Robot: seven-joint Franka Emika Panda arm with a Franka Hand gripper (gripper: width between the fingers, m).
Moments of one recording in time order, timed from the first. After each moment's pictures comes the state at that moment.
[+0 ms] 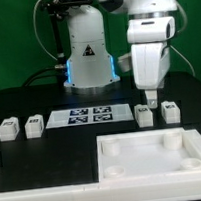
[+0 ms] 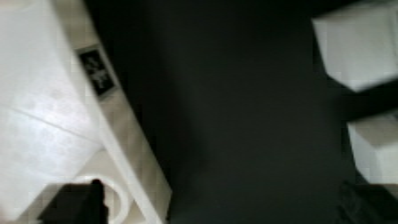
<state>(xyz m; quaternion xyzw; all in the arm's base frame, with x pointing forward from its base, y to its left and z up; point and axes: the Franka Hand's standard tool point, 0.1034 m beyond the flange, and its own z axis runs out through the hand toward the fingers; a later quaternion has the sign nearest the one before) 0.453 0.120 0.073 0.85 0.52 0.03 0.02</state>
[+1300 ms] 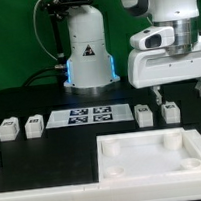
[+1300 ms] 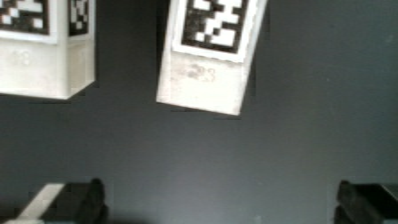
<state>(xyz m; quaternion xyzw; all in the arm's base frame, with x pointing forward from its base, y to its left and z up) 0.415 0.167 0.051 1.00 0.07 -0.01 -0.01</state>
